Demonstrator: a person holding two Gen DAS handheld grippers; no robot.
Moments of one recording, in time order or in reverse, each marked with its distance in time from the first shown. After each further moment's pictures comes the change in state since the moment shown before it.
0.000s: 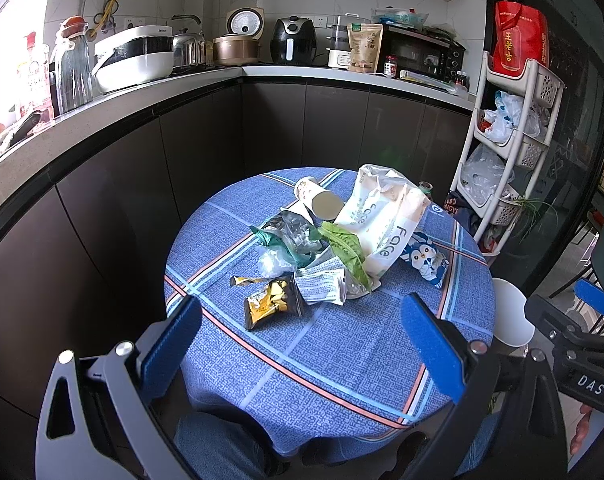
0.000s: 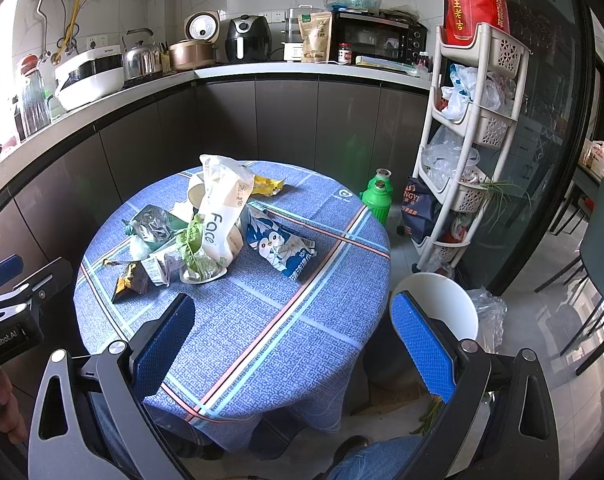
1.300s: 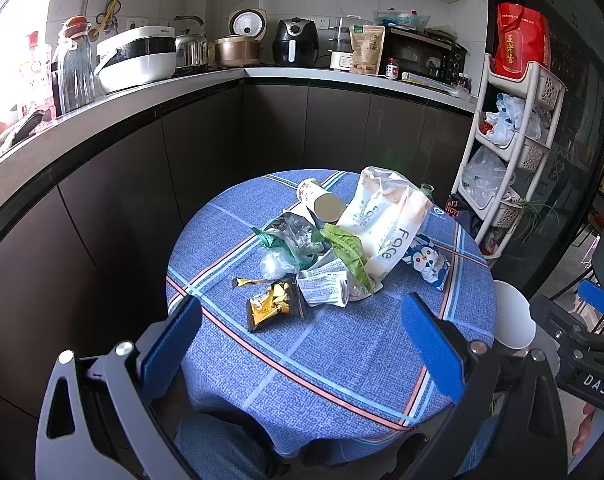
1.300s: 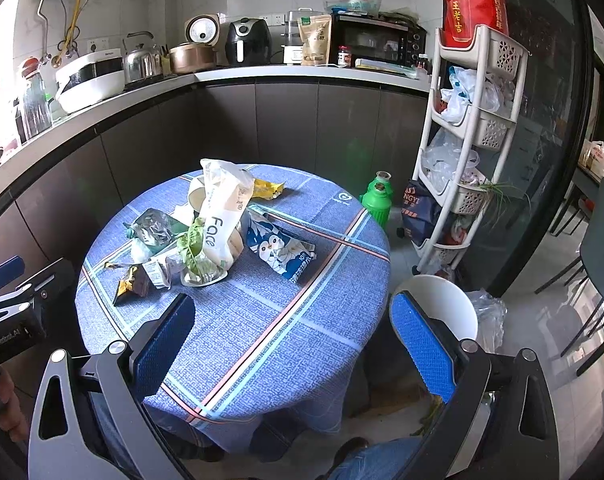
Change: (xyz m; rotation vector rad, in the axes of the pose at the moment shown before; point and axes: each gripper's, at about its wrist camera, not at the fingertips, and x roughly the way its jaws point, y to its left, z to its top) left arm -0.001 0.001 0.001 0.000 -0.004 0.000; right arm -0.003 0.000 0.002 0.001 -0.006 0.000
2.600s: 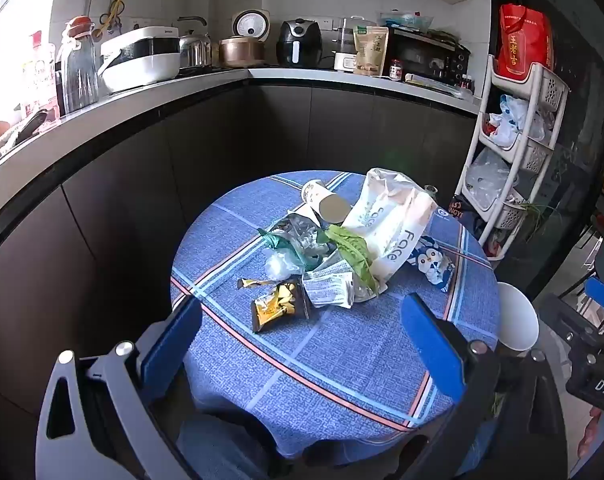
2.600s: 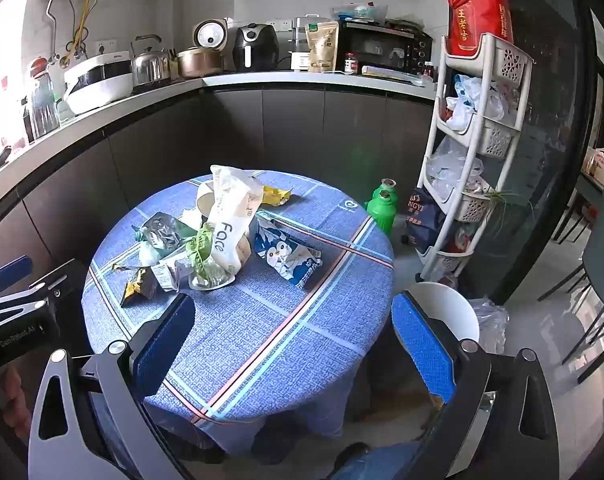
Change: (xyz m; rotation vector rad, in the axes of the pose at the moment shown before) left arm 0.002 0.005 0.000 -0.010 -0.001 0.006; right arm -0.006 0.003 0.002 -0.019 -0.019 0.012
